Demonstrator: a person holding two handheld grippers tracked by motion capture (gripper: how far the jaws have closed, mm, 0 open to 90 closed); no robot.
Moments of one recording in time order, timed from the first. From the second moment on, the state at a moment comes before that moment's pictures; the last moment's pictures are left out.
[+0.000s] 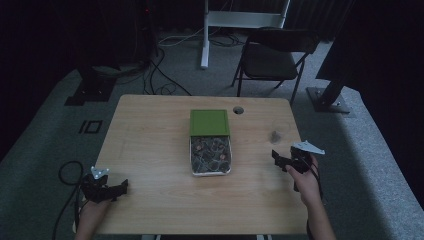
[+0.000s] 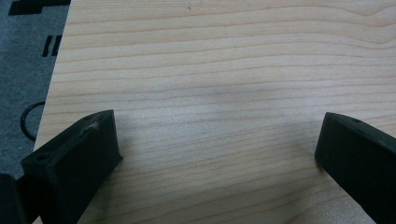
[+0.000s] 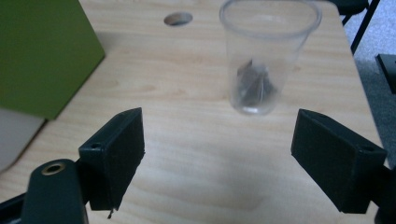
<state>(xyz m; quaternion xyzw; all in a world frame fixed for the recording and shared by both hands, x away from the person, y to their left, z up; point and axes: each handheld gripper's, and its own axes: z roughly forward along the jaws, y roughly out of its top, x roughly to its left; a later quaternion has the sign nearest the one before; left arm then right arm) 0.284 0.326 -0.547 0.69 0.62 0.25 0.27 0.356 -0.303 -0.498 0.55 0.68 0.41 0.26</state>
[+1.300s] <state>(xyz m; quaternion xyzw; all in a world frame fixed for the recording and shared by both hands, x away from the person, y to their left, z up) 0.284 0.326 -0.547 0.69 0.62 0.25 0.27 0.301 -0.306 -0.551 0.51 0.75 0.35 0.22</state>
